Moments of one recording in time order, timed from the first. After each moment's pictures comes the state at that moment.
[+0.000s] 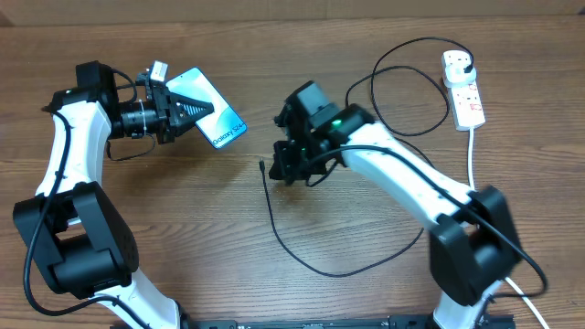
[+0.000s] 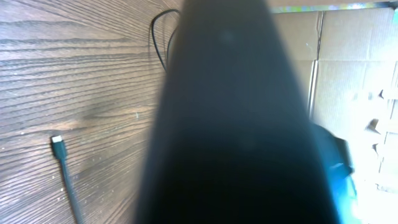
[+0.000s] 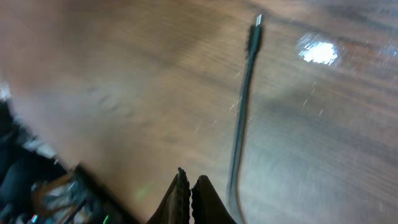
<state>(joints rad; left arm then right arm) 0.26 1.91 1.50 -1.04 1.25 -0.05 0.64 1.94 1.50 -0.79 -0.48 0.49</state>
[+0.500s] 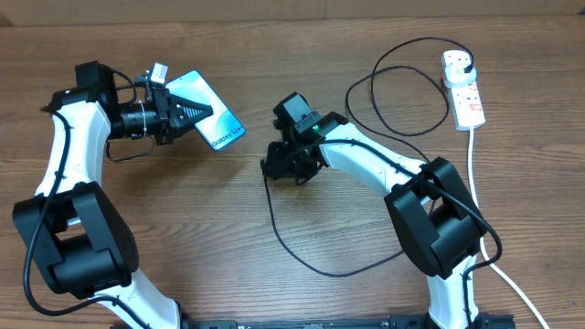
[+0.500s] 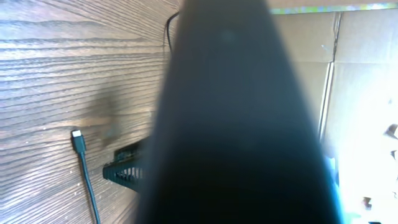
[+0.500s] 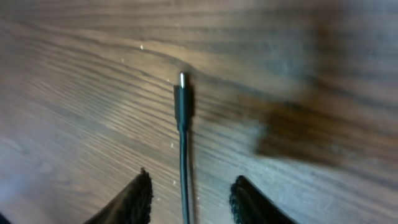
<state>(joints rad) 0.26 1.91 1.50 -1.05 1.20 -0.05 0.64 2.10 1.50 -0.63 -0.36 0.58</state>
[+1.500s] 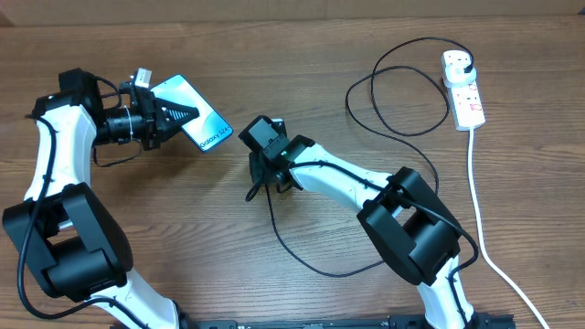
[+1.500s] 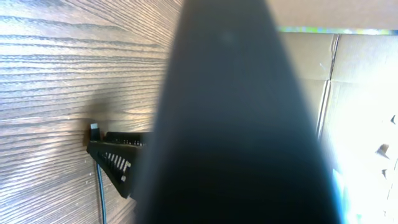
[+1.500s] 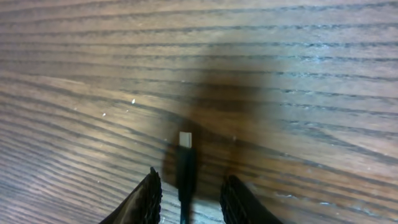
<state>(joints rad) 0.33 1.91 1.50 -1.09 1.19 -0.05 0.79 2.16 1.50 -0.50 0.05 0.65</state>
